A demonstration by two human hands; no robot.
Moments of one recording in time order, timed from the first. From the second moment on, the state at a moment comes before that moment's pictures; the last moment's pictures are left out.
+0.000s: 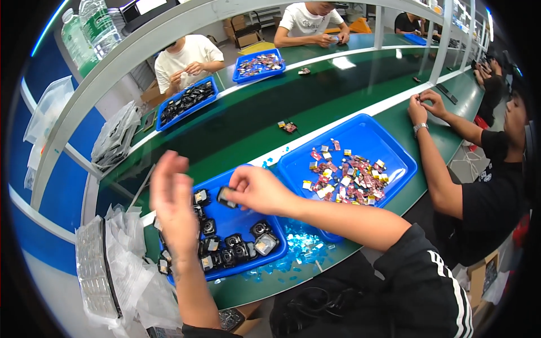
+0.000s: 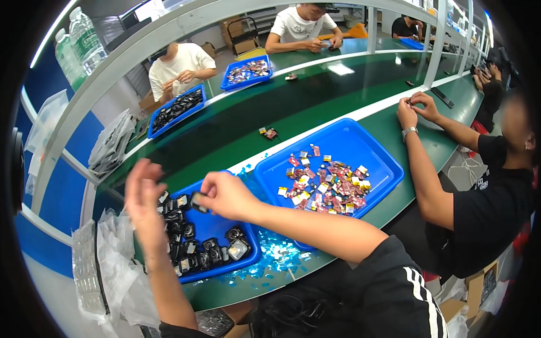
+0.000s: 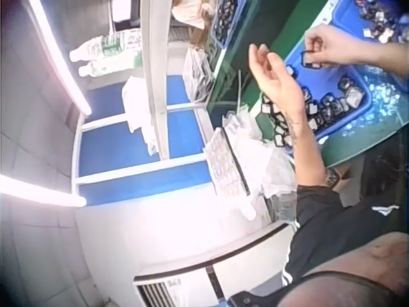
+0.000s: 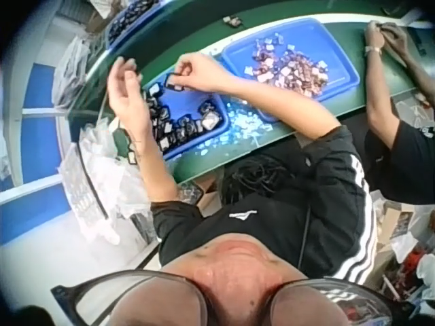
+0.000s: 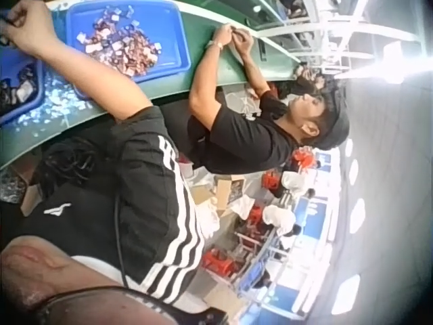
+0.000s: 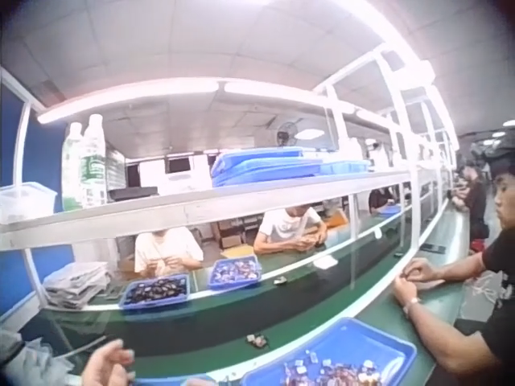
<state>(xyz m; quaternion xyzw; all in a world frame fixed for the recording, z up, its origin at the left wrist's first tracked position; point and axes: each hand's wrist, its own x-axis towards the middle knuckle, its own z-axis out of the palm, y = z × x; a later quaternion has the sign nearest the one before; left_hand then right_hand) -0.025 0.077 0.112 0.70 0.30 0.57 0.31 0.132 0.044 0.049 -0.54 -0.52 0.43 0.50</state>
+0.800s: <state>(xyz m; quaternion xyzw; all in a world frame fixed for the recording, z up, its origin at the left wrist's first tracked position) -0.001 0.018 0.029 0.47 0.27 0.37 0.75 0.326 -0.051 0.039 -0.71 -0.64 0.06 0.31</state>
